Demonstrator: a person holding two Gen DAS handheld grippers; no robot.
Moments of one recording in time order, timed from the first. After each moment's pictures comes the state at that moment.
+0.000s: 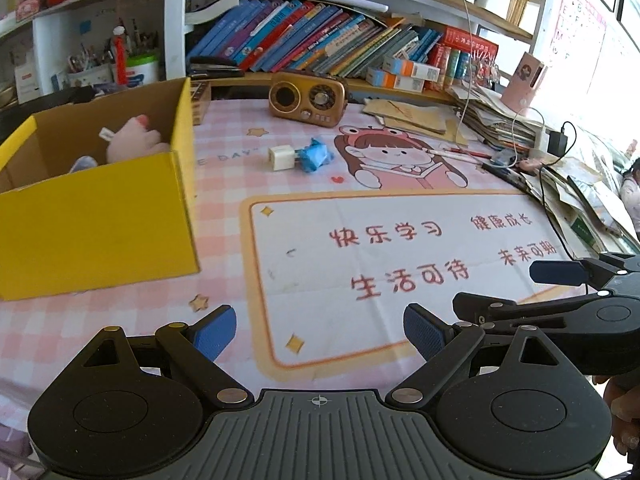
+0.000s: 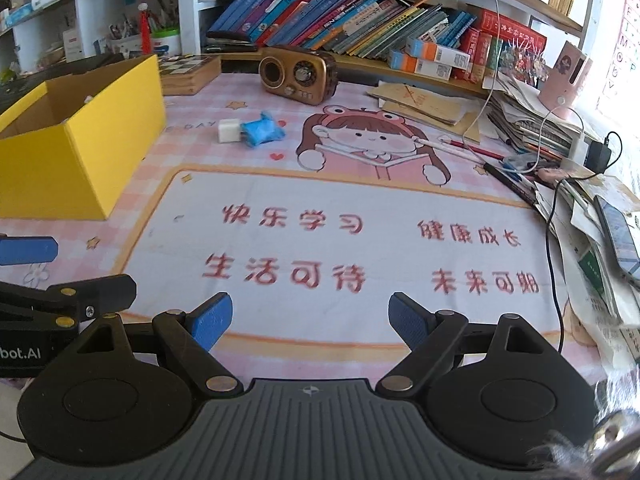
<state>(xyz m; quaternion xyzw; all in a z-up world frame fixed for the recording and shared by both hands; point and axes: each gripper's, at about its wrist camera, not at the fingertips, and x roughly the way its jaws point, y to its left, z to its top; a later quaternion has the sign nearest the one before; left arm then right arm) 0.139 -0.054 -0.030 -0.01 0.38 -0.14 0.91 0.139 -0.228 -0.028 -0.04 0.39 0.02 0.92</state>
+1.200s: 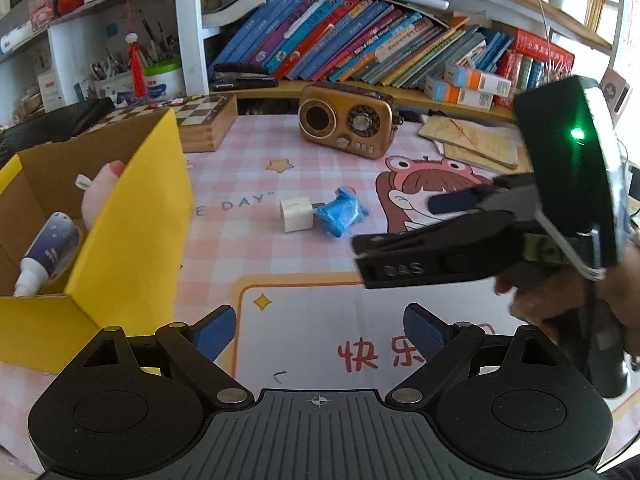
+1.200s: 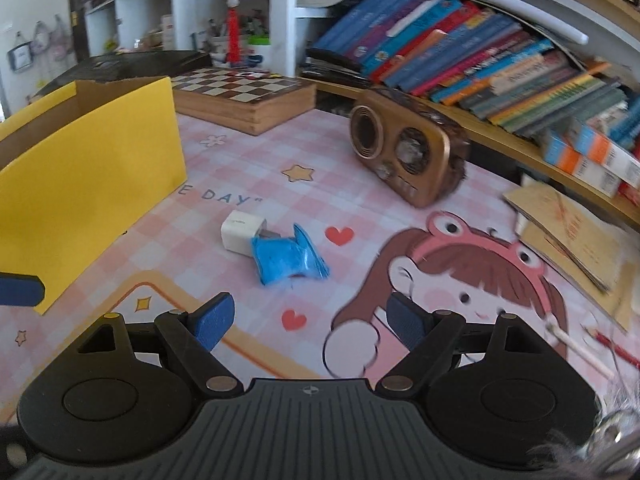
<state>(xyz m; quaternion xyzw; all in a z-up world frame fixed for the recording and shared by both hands) 0.250 -0.118 -0.030 0.00 0.39 -0.03 0.92 0.363 -0.235 -0.055 -0.11 0.35 0.25 0.90</state>
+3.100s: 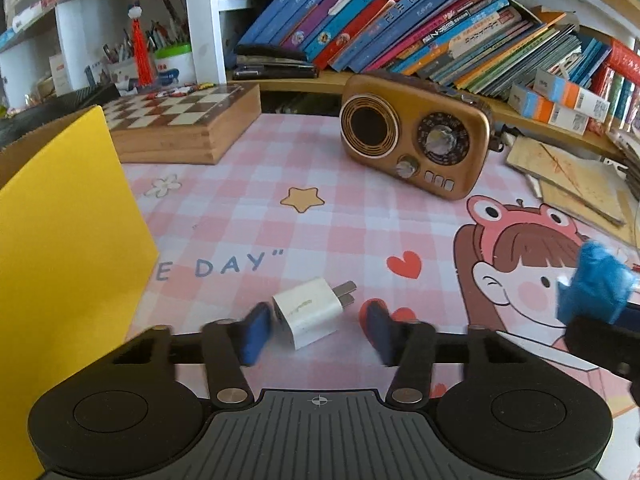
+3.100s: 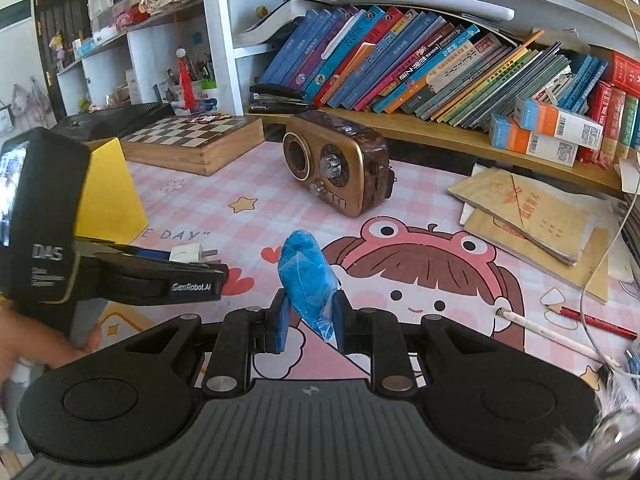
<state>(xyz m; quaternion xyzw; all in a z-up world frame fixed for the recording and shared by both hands) 0.385 -0.126 -0.087 -0.02 0.39 0.06 0.92 0.367 -0.303 -0.044 -0.03 0.32 0.22 0.92</state>
